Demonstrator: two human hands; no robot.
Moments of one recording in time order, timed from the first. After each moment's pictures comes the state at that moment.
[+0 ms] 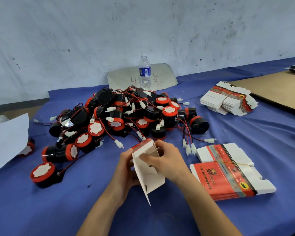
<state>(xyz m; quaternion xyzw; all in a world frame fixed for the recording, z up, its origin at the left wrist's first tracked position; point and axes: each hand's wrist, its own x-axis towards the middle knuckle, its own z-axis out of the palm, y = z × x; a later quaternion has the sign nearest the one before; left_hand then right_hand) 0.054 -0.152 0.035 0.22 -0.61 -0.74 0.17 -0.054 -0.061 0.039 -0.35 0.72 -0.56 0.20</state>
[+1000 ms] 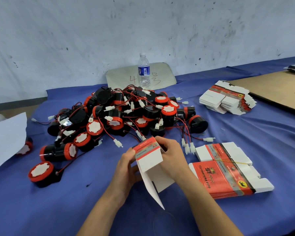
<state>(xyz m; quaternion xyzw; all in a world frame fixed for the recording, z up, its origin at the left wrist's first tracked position) 0.054 -0.145 0.035 0.21 -0.57 -0.77 0.21 -0.059 -0.059 0.041 -0.41 0.67 -0.60 0.13</state>
